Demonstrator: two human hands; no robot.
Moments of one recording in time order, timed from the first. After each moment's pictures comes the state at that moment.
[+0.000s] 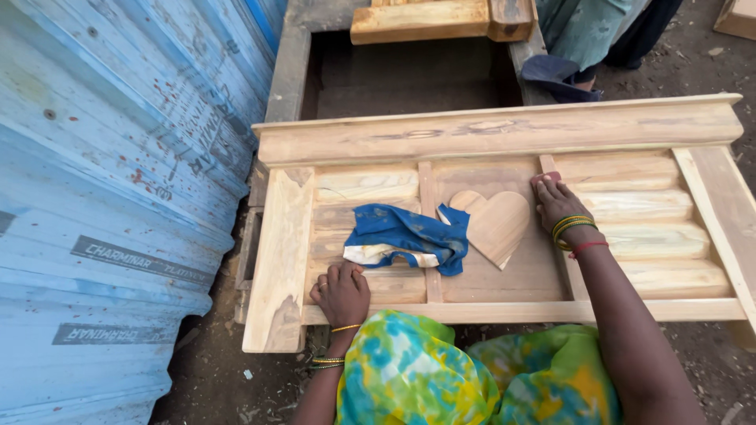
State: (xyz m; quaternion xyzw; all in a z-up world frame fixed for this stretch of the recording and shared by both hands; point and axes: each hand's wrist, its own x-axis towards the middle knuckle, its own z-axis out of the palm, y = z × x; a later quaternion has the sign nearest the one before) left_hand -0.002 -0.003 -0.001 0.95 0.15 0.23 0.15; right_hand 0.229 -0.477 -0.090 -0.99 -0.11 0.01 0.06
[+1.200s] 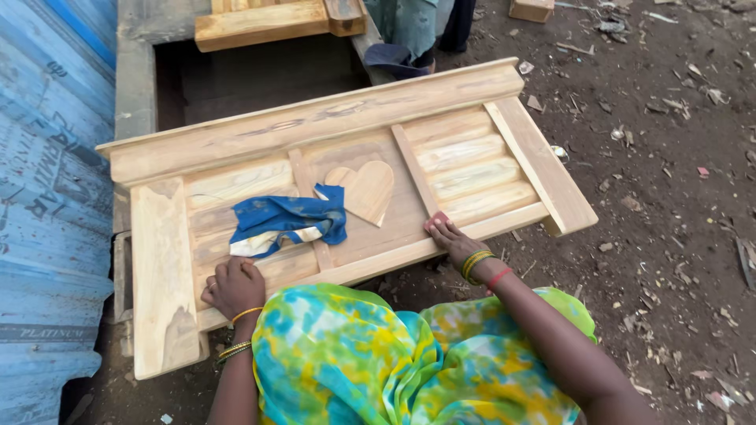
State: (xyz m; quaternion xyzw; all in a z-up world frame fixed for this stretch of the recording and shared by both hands) left_hand -0.006 0.005 -0.031 0.95 0.14 0.25 0.11; right_hand -0.020 -0.494 -0.035 -0.98 -0.13 0.14 0.04
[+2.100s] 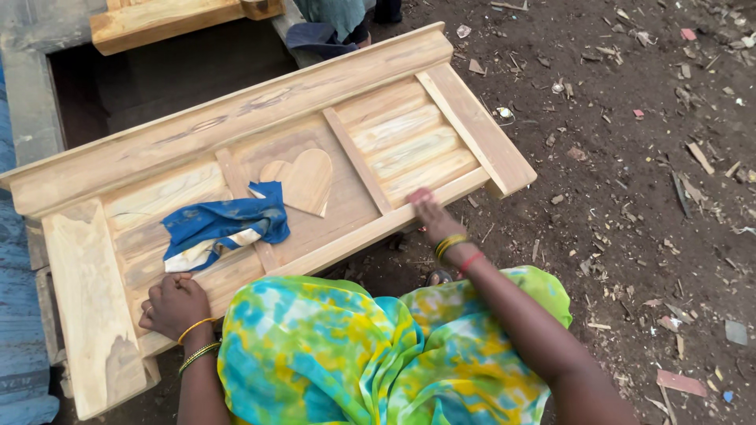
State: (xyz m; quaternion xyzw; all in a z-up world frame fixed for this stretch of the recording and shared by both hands) left_hand -0.003 0.011 -0.055 0.95 0.14 0.27 0.08; right_hand -0.053 -0.563 -0.096 -1.00 -0.04 0.06 0.03
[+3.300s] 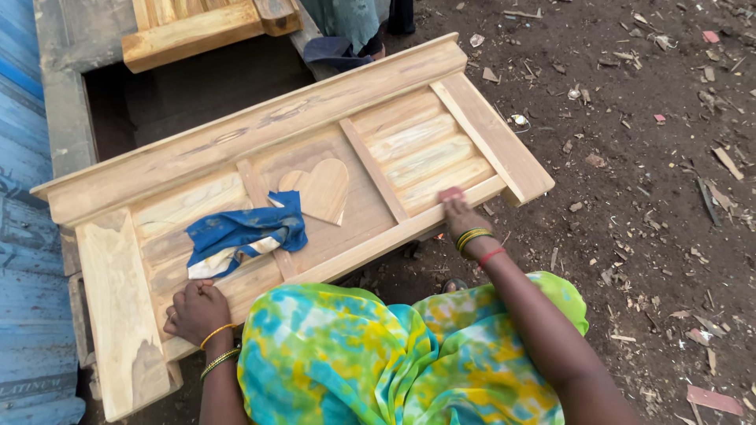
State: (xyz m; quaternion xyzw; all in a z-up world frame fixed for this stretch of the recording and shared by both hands) left_hand -0.003 0.007 -0.050 0.95 0.15 0.27 0.08; right_hand -0.044 -0.558 -0.008 -0.98 0.06 0.18 0.03
